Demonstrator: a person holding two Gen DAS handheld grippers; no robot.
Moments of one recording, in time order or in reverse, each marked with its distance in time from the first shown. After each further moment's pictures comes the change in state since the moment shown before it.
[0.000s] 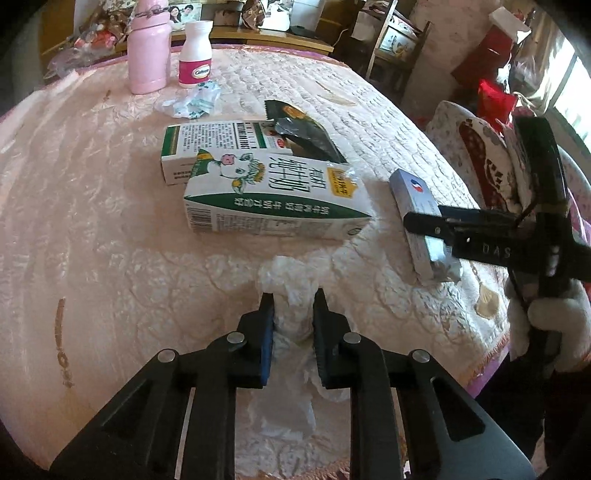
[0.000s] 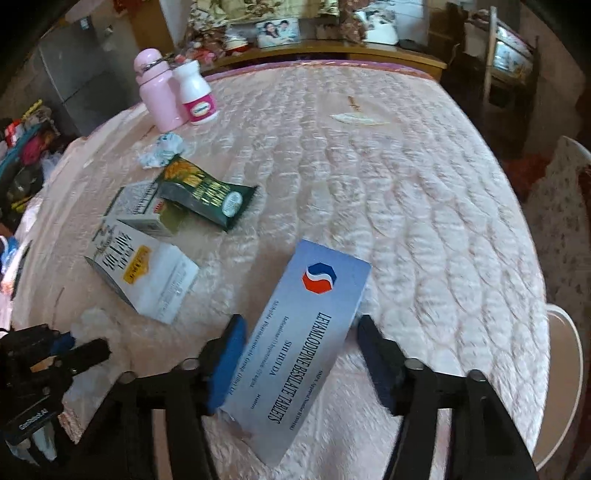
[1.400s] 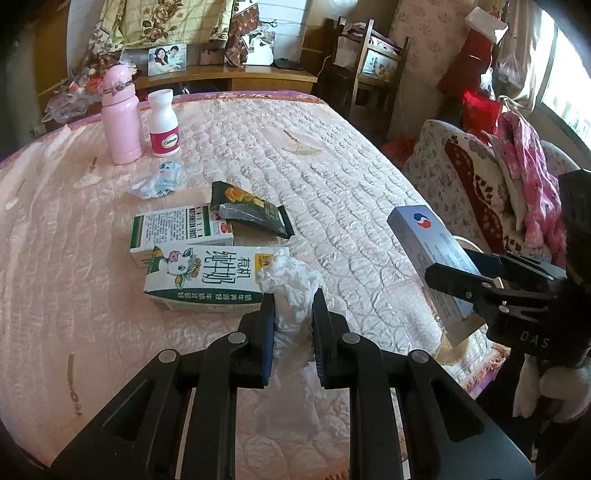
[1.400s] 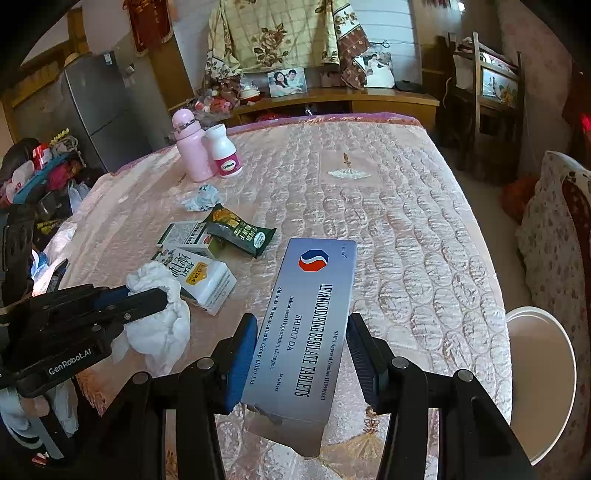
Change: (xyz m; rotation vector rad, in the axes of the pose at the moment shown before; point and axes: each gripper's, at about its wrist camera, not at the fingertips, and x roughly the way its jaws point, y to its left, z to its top) left arm -0.024 -0.055 0.039 0.068 -0.125 0.029; right arm -0.086 -0.015 -0.024 0.002 -0.196 0.064
